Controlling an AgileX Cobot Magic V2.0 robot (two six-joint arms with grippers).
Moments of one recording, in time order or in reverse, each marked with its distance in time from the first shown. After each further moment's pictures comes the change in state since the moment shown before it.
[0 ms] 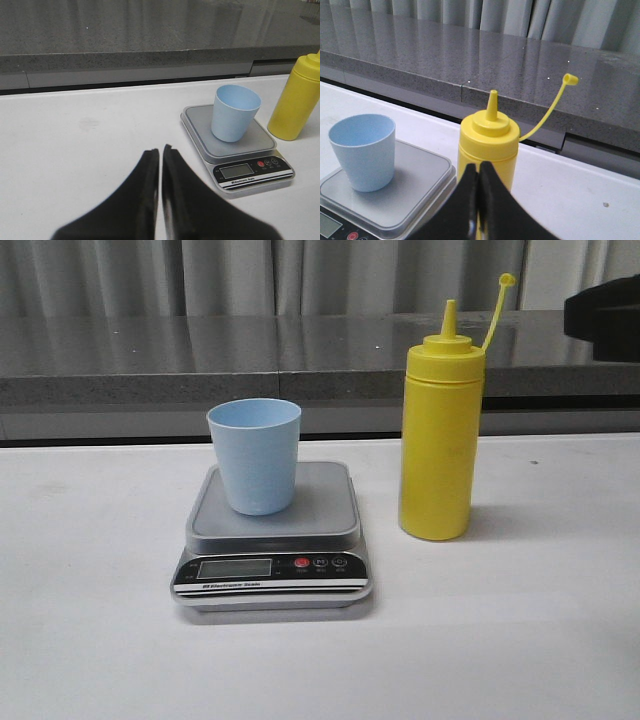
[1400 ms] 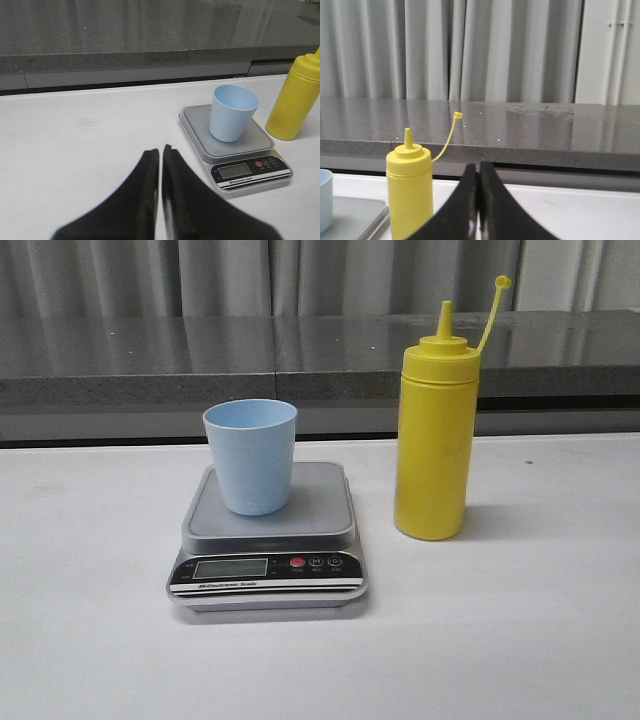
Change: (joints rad) left arm 0.002 0.000 0.000 0.000 0.002 0.000; right arm -0.197 -0.755 0.281 0.129 0.238 -0.001
